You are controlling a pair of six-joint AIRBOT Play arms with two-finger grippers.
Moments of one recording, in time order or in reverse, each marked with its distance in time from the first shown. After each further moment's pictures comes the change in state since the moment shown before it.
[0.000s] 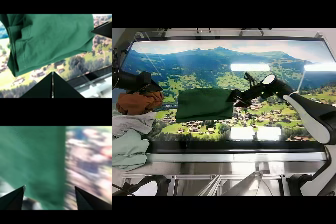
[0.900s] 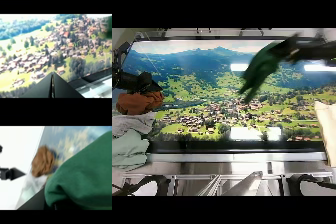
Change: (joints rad) left arm 0.000 0.001 -0.010 0.001 0.016 0.000; right arm -0.470 0.528 0.143 0.146 0.266 -0.068
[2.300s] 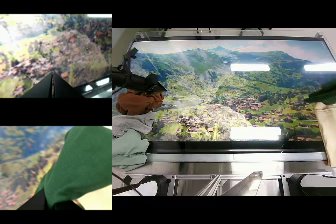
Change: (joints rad) left arm -0.016 -0.116 0.000 0.001 0.061 0.008; right arm -0.570 -0.154 0.460 -0.834 0.301 0.344
